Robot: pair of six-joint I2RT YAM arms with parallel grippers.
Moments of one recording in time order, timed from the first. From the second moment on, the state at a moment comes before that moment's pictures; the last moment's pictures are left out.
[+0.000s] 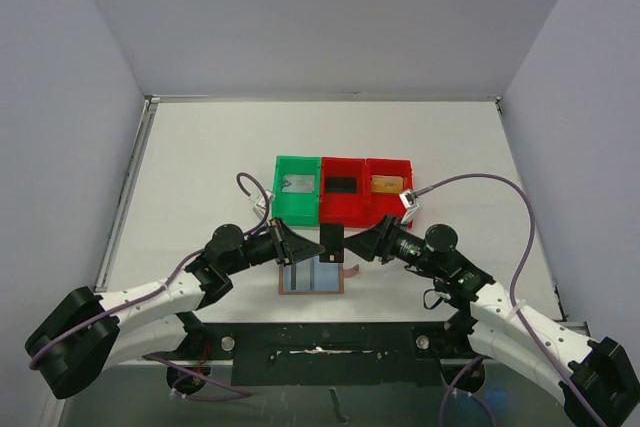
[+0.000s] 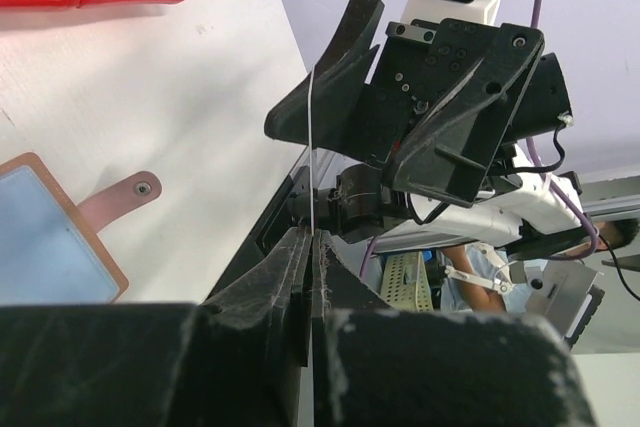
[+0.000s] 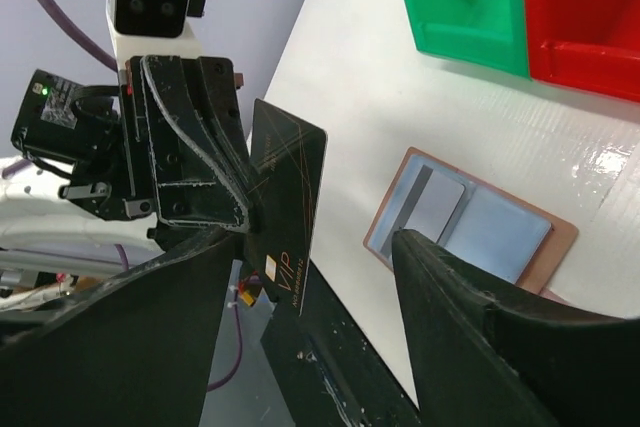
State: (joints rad) left arm -0.79 1.04 0.26 0.72 0.37 -1.18; right arm 0.66 0.72 0.27 0.30 -0.33 0.93
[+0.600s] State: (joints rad) left arm -0.78 1.06 0.26 0.75 0.40 -1.19; right arm 0.68 0.82 0.27 0.48 -0.41 0.95
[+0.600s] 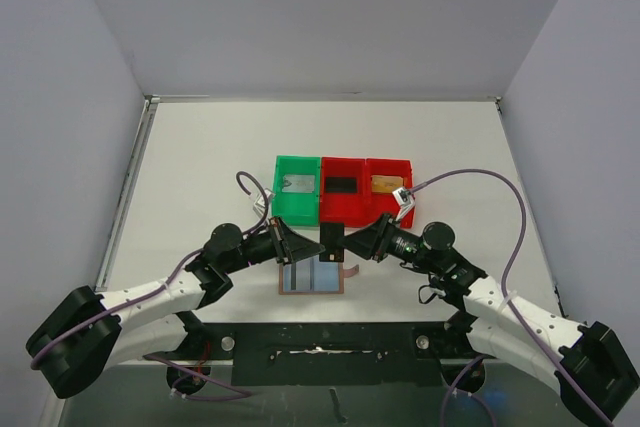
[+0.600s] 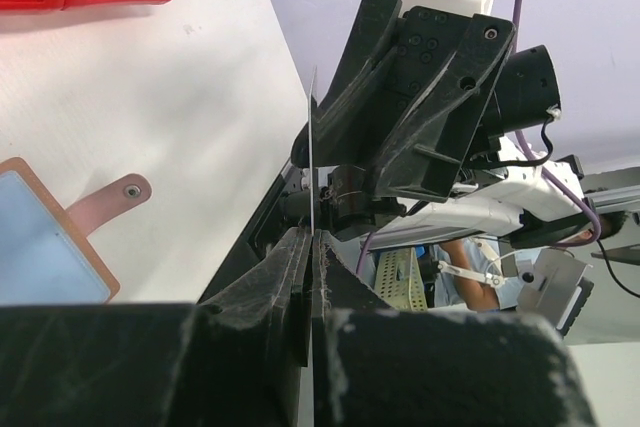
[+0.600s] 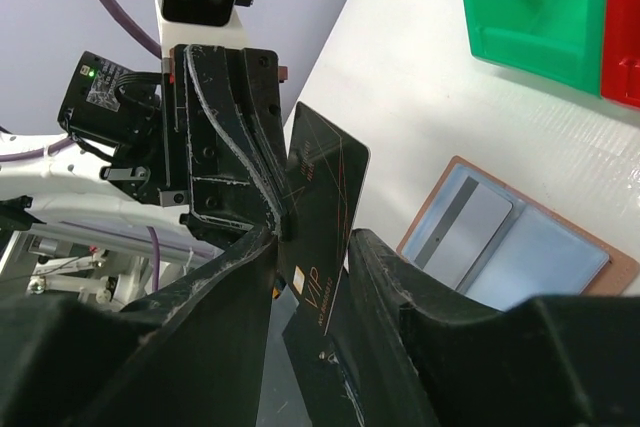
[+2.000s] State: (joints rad) left arm -0.77 1.03 0.26 0.79 0.42 -1.23; right arm 0.68 0.88 0.26 0.58 -0.48 0.97
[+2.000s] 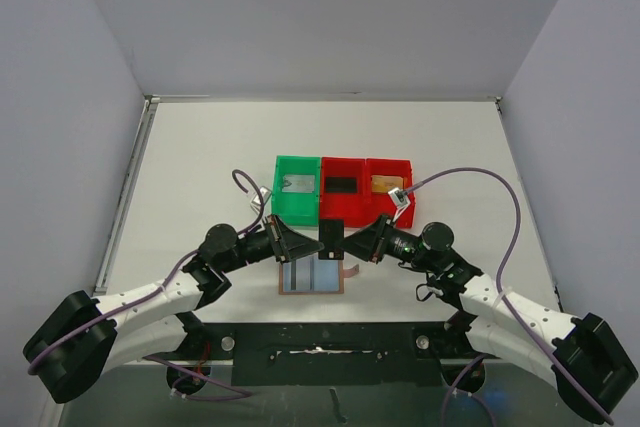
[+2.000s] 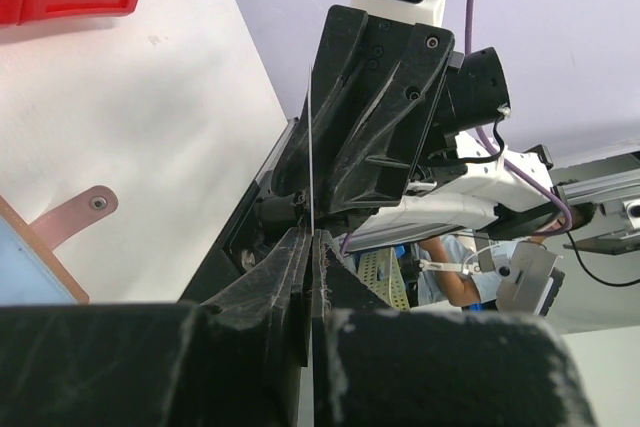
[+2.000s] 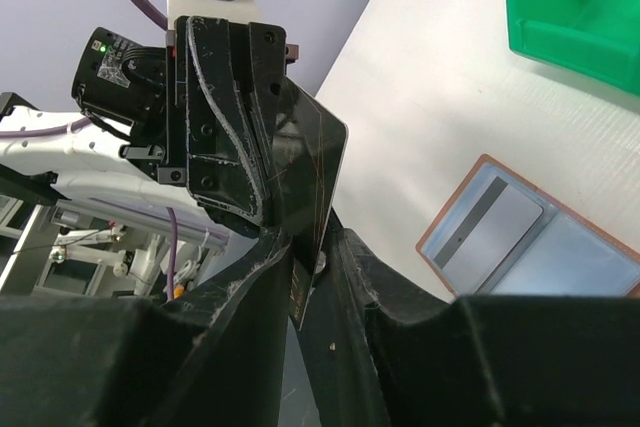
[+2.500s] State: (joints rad) left arm -0.77 1.05 0.26 0.82 0.46 -1.23; right arm 0.68 0.91 0.26 0.65 -0.48 0.99
